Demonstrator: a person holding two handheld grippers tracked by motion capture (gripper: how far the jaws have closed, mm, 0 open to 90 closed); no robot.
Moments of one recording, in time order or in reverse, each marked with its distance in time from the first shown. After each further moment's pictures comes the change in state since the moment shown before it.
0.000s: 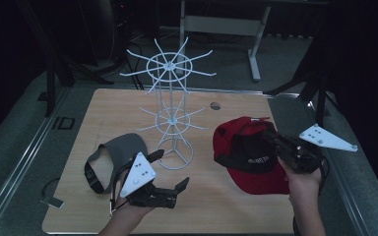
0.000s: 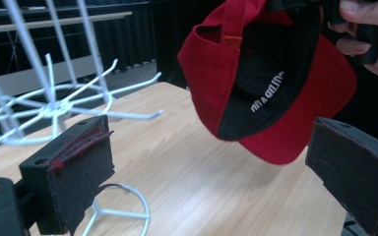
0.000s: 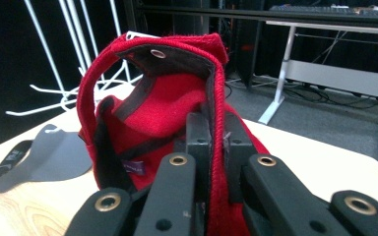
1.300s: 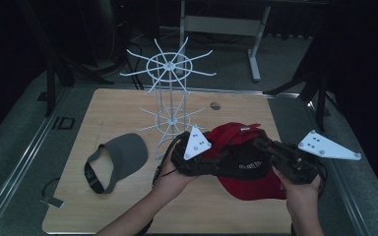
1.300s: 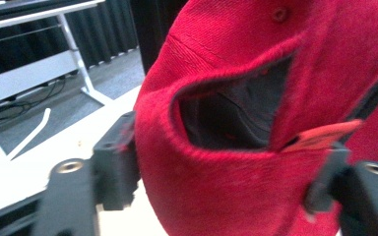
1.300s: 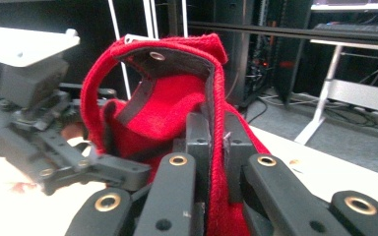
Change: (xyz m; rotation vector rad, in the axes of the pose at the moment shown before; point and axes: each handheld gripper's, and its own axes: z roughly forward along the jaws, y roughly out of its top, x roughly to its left) left arm -0.015 0.045 0.104 0.096 -0.040 0.085; right arm 0.033 0.011 -0.014 -0.048 0.151 -0.033
